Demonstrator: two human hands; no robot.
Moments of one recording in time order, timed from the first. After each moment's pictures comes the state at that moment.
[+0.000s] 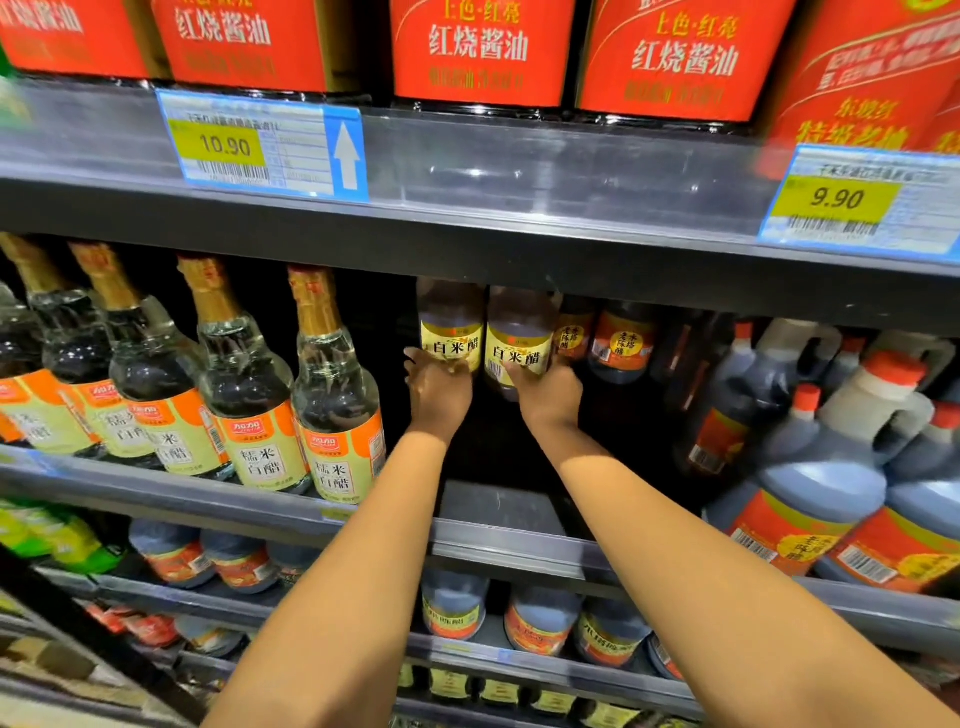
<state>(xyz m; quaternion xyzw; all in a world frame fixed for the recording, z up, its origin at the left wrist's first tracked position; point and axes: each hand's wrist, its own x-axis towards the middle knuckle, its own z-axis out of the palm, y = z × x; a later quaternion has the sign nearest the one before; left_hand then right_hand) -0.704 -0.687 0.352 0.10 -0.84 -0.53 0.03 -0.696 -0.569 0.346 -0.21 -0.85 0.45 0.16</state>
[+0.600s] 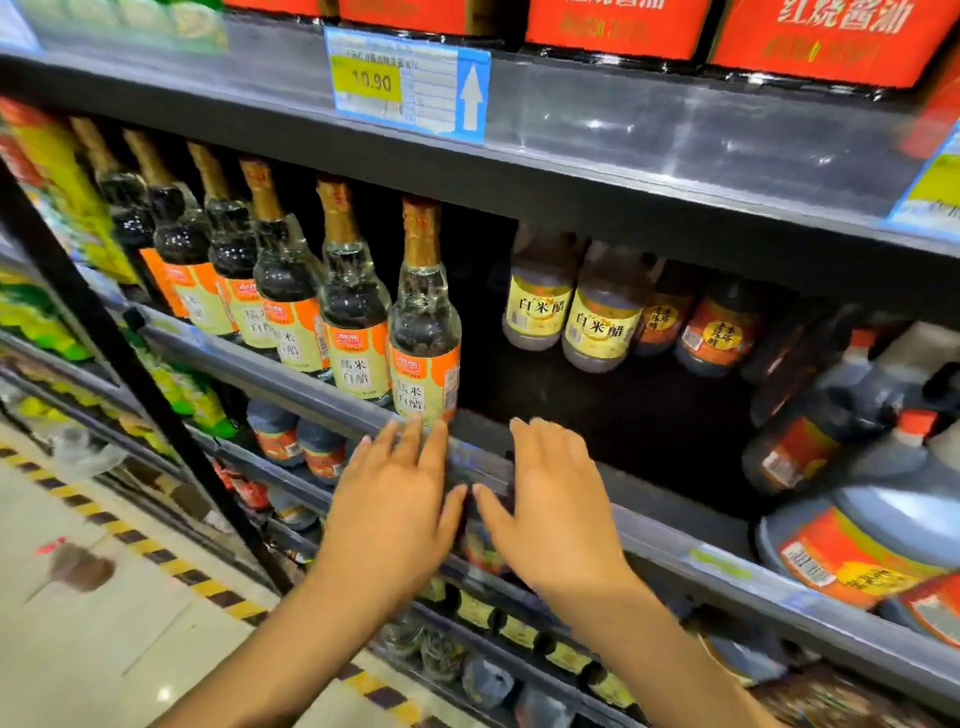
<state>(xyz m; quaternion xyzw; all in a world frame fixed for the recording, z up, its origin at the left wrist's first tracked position) -0.477 -0.757 0.372 -0.01 -1.00 -0.07 0.04 -0.505 -0.612 0.370 0.16 -0.97 0.16 0.05</state>
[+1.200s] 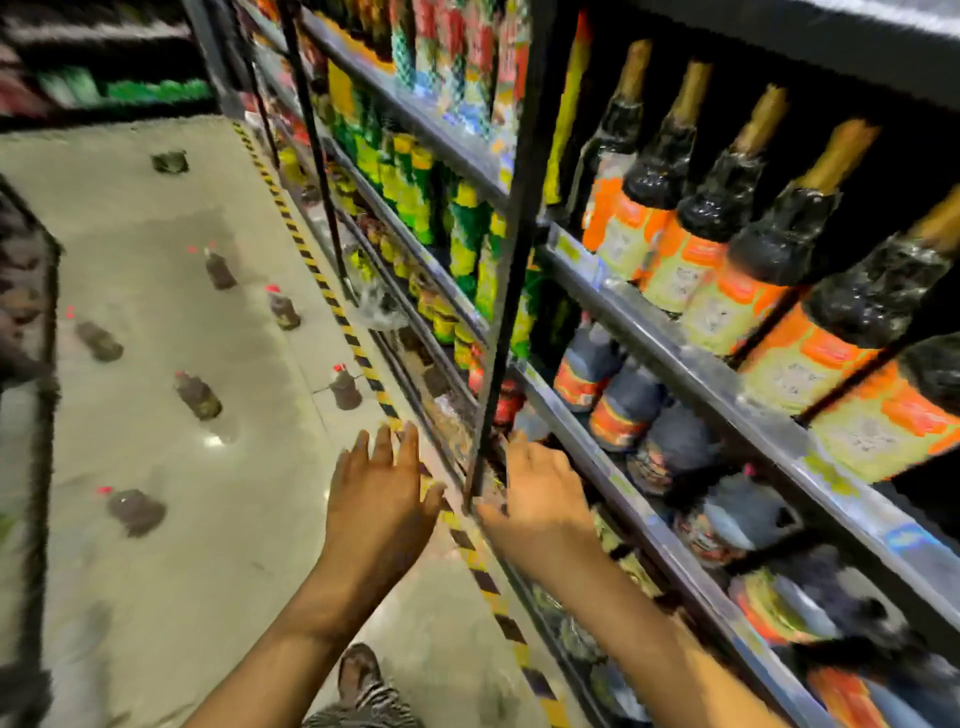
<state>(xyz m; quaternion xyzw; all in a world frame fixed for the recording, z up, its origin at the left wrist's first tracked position) -0.311 -1.004 0.273 0.37 -0.93 -0.07 0.02 -0.425 -0.893 0.285 0.41 -0.90 0.09 -0.13</state>
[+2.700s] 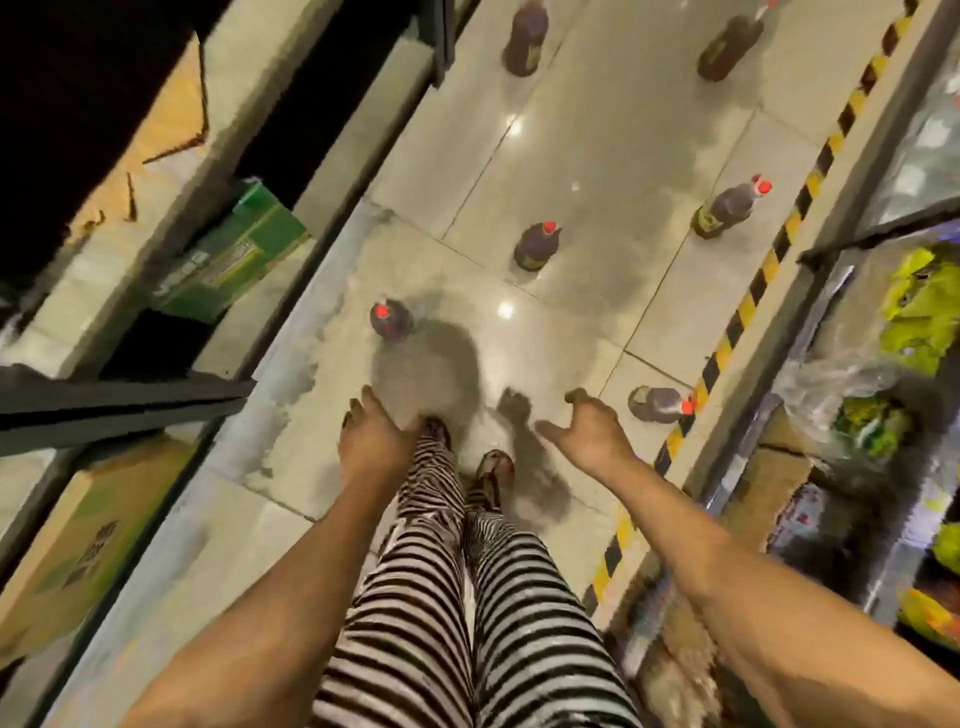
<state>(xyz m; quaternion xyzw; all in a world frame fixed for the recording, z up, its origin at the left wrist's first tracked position) -0.095 -1.646 -0.114 0.87 -0.33 -0.36 -0.02 -0.321 -1.727 -0.076 0.59 -0.67 -0.19 -0.41</state>
